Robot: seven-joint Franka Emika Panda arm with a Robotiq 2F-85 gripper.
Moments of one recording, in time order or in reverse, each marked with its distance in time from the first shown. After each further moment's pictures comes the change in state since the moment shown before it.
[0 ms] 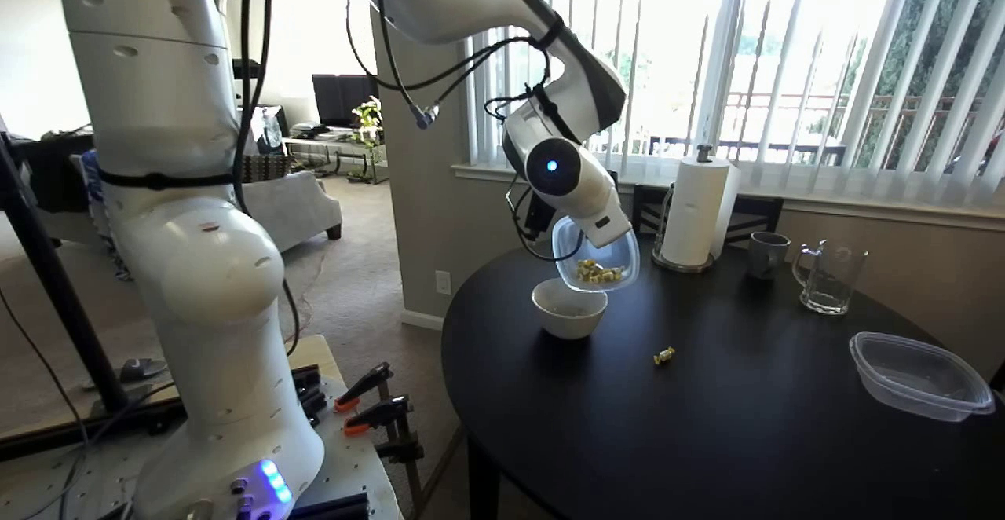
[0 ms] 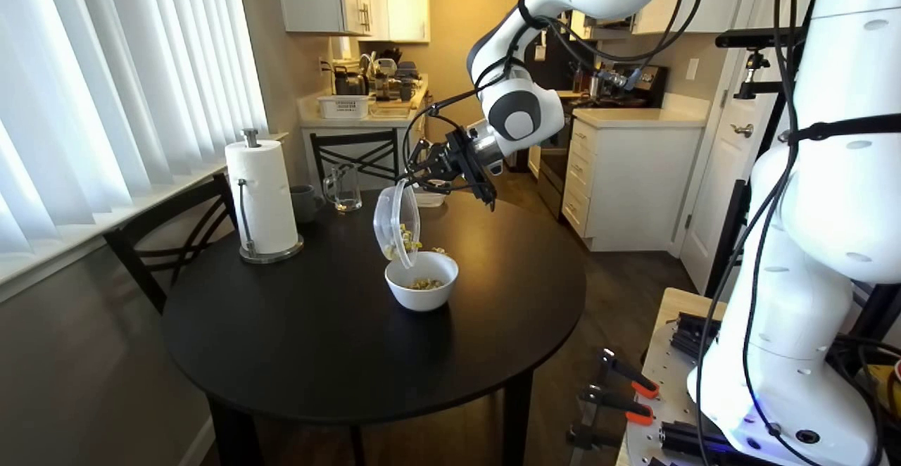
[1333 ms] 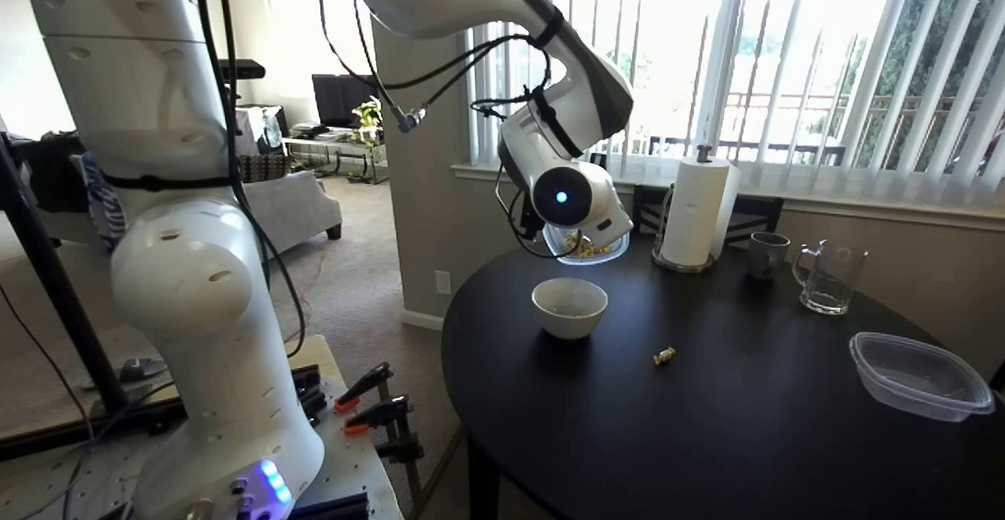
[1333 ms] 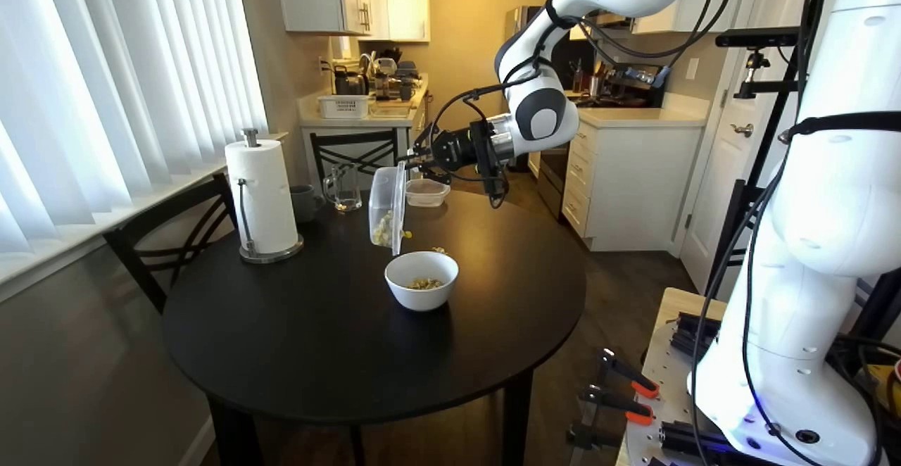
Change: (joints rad) arm -0.268 -0.073 0.174 -0.093 -0.030 -0.318 -0.072
